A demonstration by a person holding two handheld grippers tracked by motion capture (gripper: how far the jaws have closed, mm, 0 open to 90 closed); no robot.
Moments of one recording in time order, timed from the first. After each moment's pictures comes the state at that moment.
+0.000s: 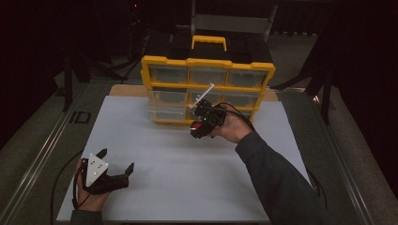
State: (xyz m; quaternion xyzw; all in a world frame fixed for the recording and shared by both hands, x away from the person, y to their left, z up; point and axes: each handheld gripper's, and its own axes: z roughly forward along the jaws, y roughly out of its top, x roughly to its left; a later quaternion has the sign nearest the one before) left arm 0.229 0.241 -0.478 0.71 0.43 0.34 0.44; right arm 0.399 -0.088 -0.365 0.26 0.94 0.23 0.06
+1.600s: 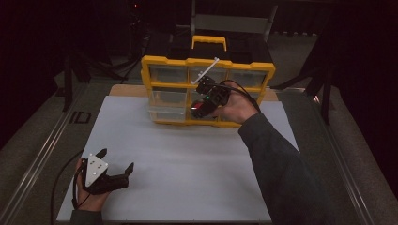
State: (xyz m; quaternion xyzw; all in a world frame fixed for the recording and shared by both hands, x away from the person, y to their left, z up) left arm 0.230 0.241 -0.478 0.71 0.43 0.34 0.44; right arm 0.416 -0.089 -0.301 0.26 0.93 0.24 0.09
